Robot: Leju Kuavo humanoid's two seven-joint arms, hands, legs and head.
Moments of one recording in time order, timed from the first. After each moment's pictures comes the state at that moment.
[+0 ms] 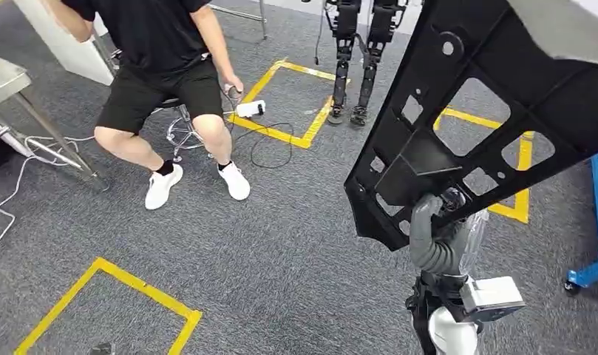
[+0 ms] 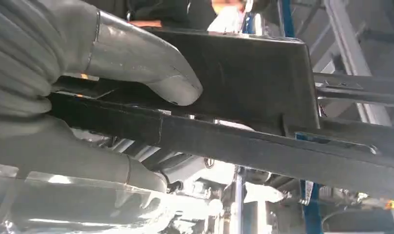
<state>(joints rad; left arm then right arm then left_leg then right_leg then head) -0.16 -0.06 0.64 -0.26 -0.24 0.13 -0.59 -0.02 0.02 0.20 -1.91 0.15 -0.25 -0.56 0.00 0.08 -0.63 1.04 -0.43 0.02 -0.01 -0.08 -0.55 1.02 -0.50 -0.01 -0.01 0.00</state>
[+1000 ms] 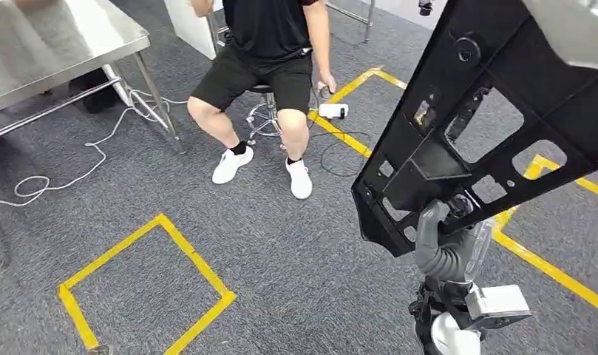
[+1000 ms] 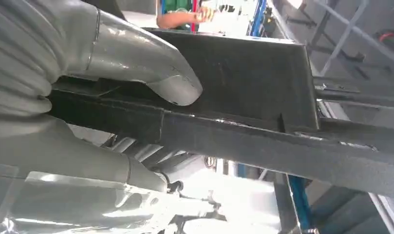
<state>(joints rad) -0.16 -0.06 0.66 -0.26 -0.24 0.11 -0.59 0.01 0.01 0.20 -1.92 0.13 -0.29 -0.58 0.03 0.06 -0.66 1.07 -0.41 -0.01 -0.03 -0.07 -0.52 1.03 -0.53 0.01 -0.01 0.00</state>
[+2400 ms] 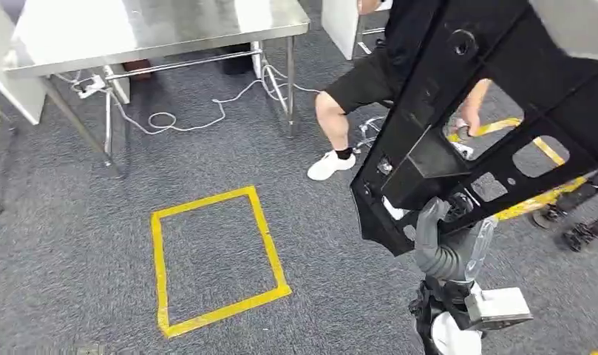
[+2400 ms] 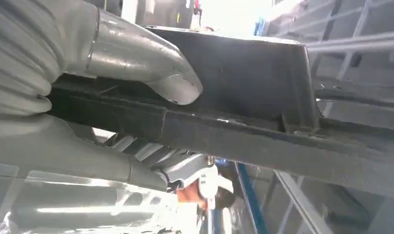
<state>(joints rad) -0.15 -0.05 0.71 -0.26 -0.24 0.11 -0.59 0.00 0.01 0.20 -1.93 0.16 -0.28 -0.57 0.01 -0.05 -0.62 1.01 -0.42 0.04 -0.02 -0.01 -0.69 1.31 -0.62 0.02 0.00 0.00</state>
